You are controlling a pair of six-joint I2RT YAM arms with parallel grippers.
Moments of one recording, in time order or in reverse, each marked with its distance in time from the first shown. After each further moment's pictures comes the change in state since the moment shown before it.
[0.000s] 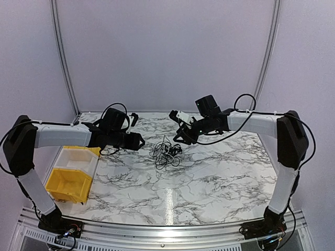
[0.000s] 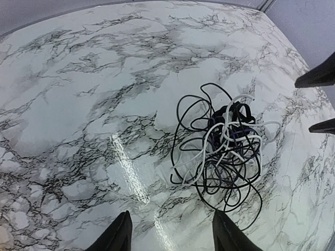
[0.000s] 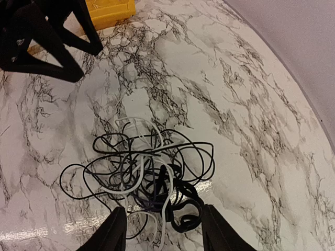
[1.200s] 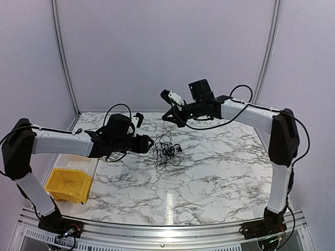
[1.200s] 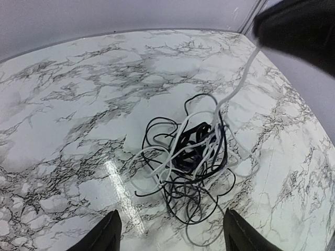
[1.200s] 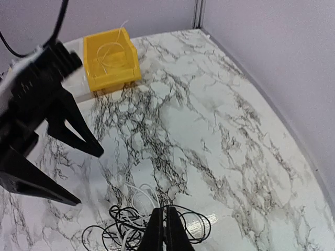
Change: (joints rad) left arm -0.101 -0.026 -0.084 0.196 -0.100 -0.076; right arm 0.036 0.167 0.322 -0.011 -0.084 0.127
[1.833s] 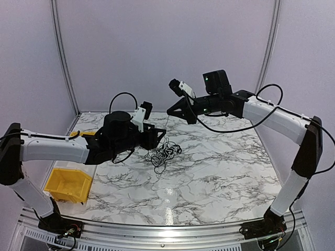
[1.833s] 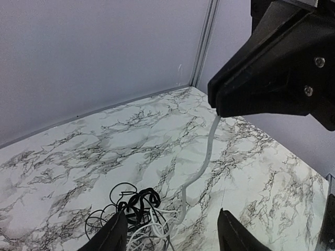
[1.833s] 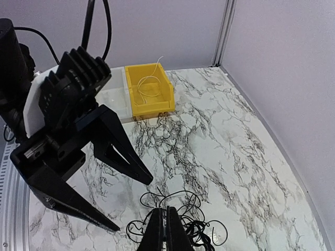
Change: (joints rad) left arm -0.166 -0.093 -0.015 0.257 -0.107 0.160; right arm 0.042 -0.328 -0.138 -0.044 -0.060 0.003
